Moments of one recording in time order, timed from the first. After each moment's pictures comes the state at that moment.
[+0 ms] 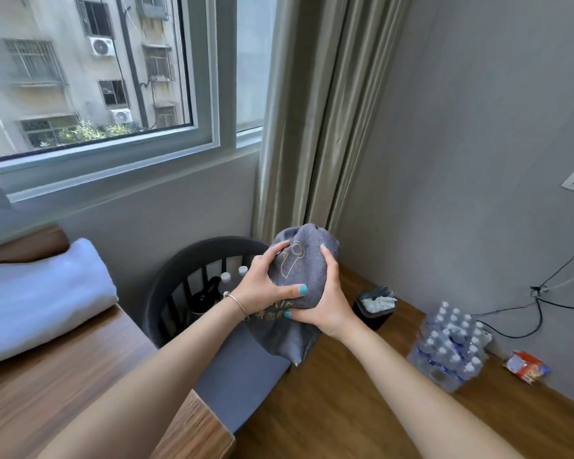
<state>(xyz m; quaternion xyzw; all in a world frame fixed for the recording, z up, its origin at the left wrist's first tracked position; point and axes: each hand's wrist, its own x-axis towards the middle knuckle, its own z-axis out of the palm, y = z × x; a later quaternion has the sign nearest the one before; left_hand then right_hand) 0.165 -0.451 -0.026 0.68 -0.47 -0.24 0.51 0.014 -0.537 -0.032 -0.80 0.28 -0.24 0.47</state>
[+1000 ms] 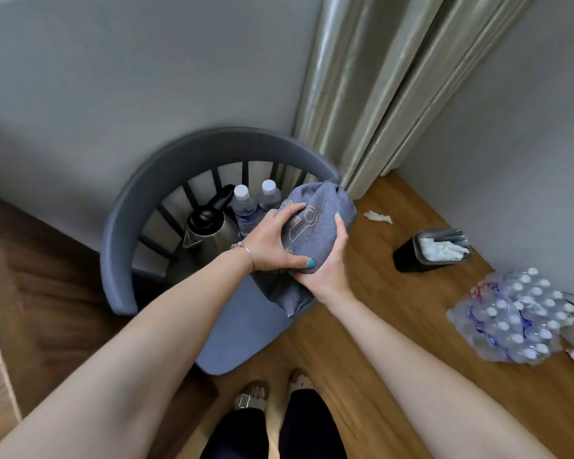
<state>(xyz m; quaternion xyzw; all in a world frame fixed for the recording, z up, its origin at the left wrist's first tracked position) 0.271 -0.560 -0.248 0.78 -0.41 -0.28 0.38 0.134 -0.648 -0.262 -0.77 0.34 -0.17 0.51</state>
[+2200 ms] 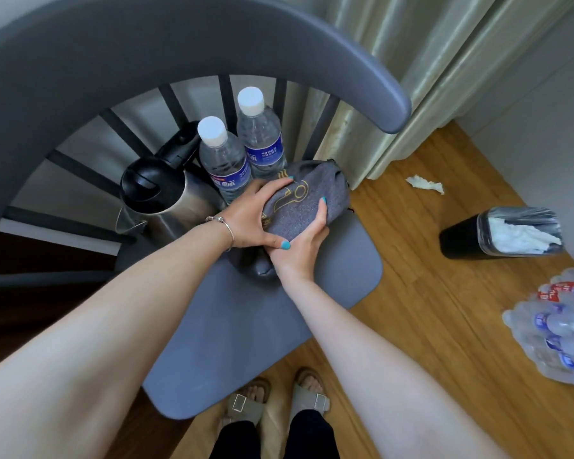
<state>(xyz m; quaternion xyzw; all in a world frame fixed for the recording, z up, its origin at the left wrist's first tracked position) 0.361 -0.594 -0.463 0.81 -0.43 -0.27 0.31 0.238 -0.661 -0.488 -0.70 0.43 -0.15 0.55</state>
